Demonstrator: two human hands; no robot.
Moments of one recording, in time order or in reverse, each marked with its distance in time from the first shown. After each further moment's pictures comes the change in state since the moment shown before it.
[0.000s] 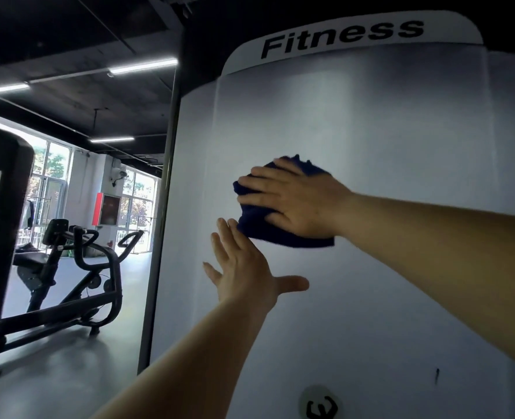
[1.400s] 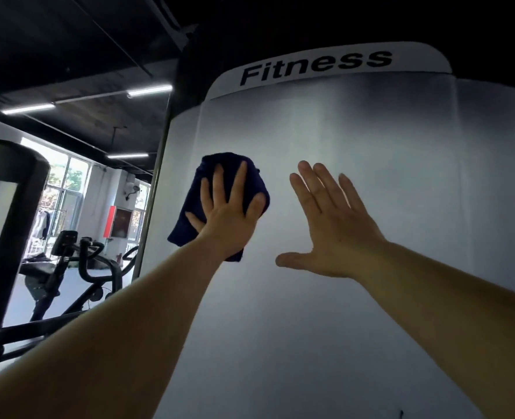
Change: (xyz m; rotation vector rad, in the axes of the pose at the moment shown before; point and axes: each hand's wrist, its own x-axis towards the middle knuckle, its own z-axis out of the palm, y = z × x) left_hand 0.087 0.047 -0.024 -0.031 0.341 0.242; right_hand -0.080 0.016 -0.006 0.086 -0.054 0.511
